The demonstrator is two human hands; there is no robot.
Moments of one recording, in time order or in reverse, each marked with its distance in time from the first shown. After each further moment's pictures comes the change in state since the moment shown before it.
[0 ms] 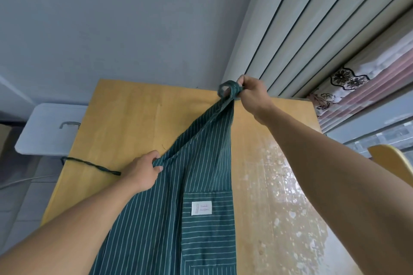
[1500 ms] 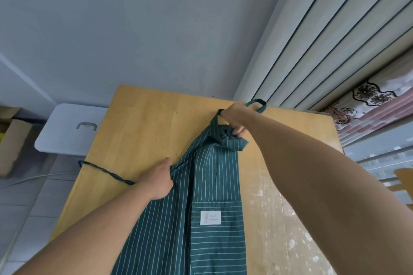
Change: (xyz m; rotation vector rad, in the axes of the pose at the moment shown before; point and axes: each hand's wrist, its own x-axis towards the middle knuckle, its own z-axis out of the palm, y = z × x) left_hand 0.005 0.003 -0.004 0.110 -0.092 0.013; right_hand 0.034 -0.014 0.074 -0.638 -0.442 0.434
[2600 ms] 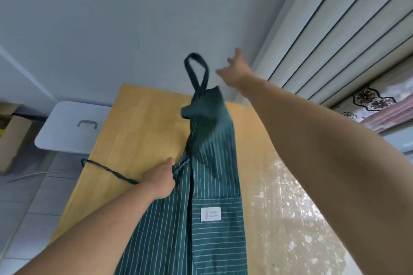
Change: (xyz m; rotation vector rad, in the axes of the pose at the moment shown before) left_hand 0.002 0.000 -0.001 -0.016 0.008 0.037; right_hand 0.003 -0.069 -0.062 0.346 0.391 -0.343
